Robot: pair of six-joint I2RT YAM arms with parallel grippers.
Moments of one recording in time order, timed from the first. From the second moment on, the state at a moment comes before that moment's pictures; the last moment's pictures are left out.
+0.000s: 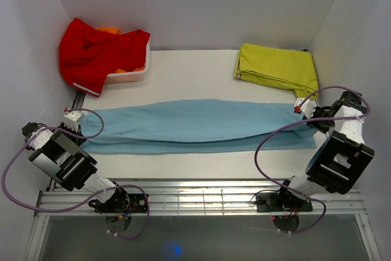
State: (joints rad) left arm 0.95 1.55 0.94 -0.71 0.81 1.32; right arm -0.56 1.47 1.06 -0.87 -0.50 -1.69
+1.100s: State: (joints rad) left arm 0.93 1.56 1.27 -1.08 0.79 1.53; right arm -0.60 1.72 1.59 -1.15 -0.52 -1.51
